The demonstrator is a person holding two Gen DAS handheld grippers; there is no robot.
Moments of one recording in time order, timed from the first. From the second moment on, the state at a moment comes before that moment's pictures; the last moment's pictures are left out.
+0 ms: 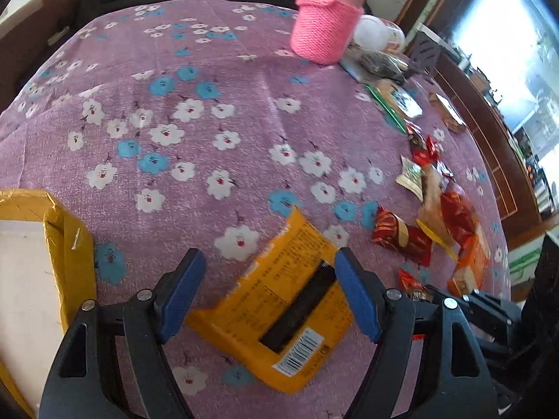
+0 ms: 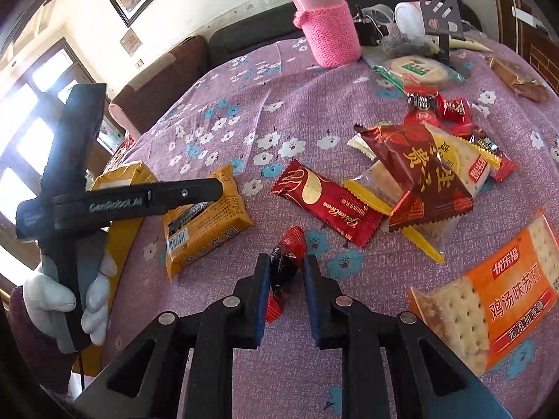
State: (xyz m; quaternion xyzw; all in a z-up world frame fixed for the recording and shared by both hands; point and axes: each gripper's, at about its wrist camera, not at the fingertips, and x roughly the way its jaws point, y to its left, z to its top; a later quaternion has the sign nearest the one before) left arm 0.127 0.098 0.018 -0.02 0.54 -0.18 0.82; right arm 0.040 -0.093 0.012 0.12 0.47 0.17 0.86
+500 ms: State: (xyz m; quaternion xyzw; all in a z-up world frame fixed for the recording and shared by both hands) left arm 0.105 0.076 0.024 0.09 0.51 -0.23 0.82; right arm 0.029 -0.055 0.011 0.07 0.46 0.21 0.86
